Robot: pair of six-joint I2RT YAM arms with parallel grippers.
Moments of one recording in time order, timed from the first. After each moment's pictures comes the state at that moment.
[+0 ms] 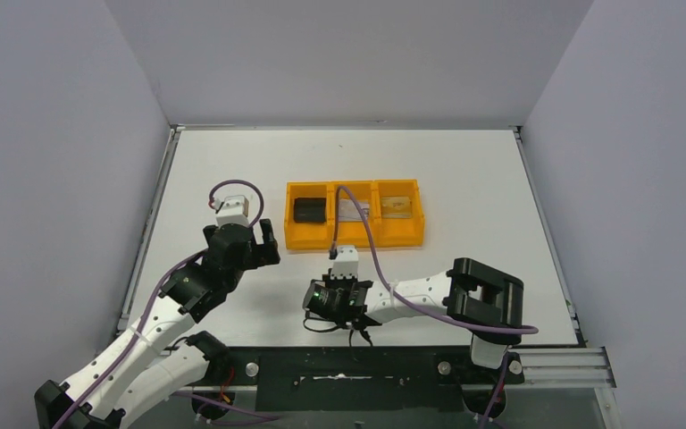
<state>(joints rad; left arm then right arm) -0.62 0.77 0.68 -0.52 -0.46 -0.52 1.30 1.77 0.98 -0.34 0.73 1.11</state>
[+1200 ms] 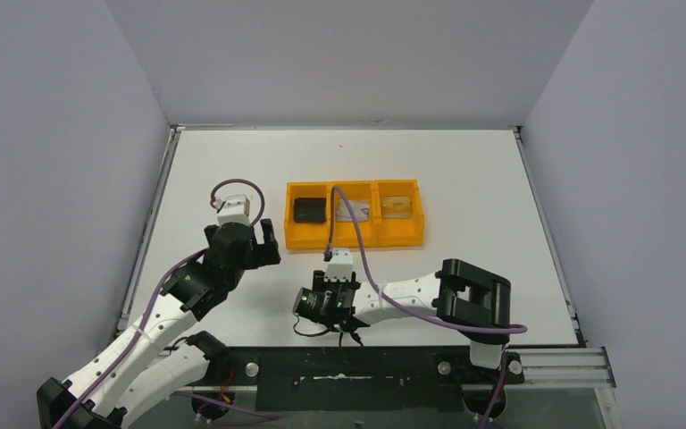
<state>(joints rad) -0.61 0.79 0.68 -0.52 -0.44 -0.52 1.33 1.82 1.07 -0.45 0.73 1.22</state>
